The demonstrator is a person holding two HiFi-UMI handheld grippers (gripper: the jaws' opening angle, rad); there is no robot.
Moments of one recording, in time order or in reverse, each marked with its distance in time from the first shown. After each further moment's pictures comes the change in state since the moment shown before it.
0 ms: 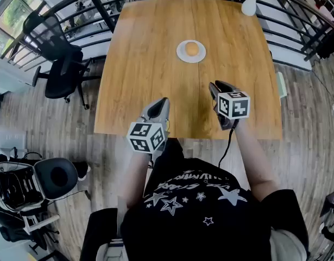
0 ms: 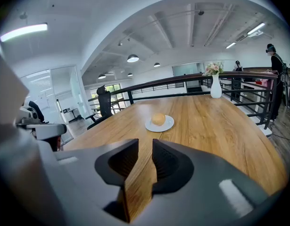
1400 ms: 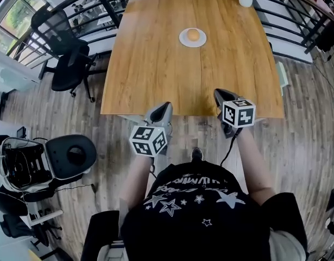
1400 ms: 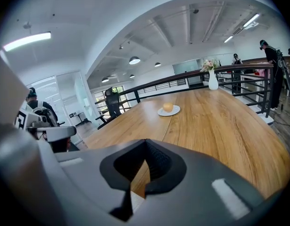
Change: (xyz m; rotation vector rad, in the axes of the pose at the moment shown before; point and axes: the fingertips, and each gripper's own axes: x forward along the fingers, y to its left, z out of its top) left arm -0.091 -0.049 -0.048 0.001 0.030 -0.007; right arm -0.092 0.056 -0.076 0.060 -0.004 0.065
